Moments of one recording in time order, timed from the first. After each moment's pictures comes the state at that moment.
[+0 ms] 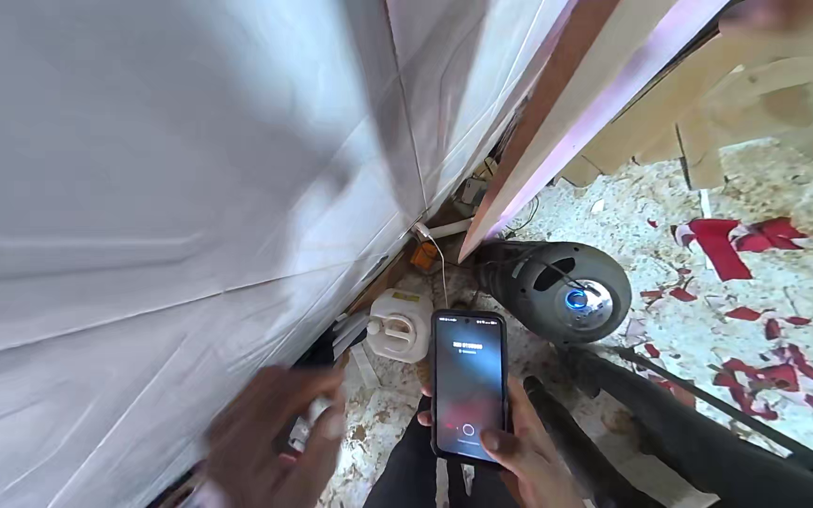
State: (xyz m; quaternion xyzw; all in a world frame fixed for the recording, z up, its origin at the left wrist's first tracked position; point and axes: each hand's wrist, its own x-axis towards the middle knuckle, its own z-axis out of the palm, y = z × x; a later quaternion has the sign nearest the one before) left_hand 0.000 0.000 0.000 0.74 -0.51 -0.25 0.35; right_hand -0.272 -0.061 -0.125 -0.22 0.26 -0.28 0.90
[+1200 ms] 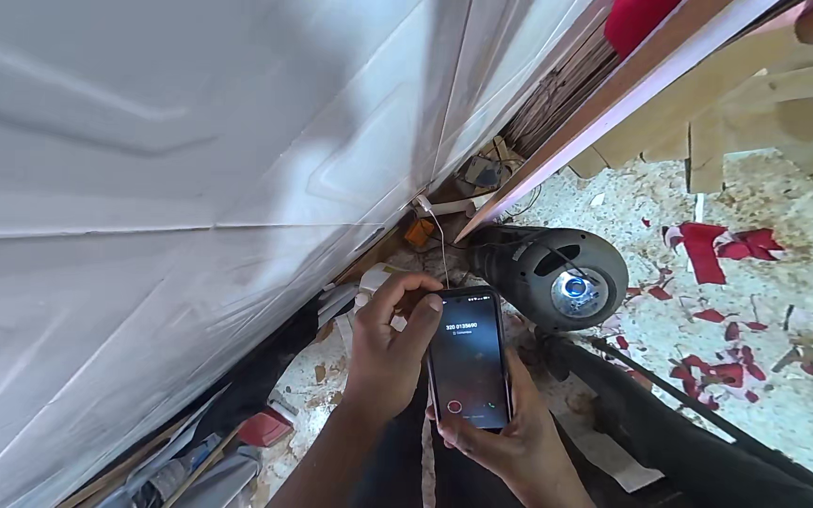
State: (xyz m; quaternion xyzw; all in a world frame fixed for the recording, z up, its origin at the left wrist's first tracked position) left_hand -0.067 -0.045 -0.098 0.72 -0.29 -0.41 0.48; right_hand -0.266 -0.059 -0.109 -0.38 0.44 -0.16 0.80
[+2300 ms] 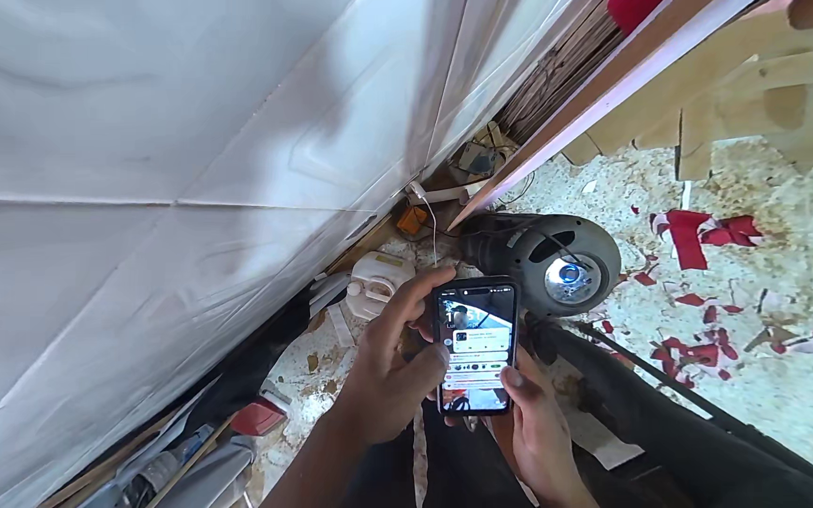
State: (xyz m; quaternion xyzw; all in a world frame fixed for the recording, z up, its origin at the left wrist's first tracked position) left_hand -0.071 -0.023 -0.099 0.59 -0.28 -0.58 0.48; right_hand -0.277 -0.054 -0.126 -0.26 0.42 -0.24 0.84
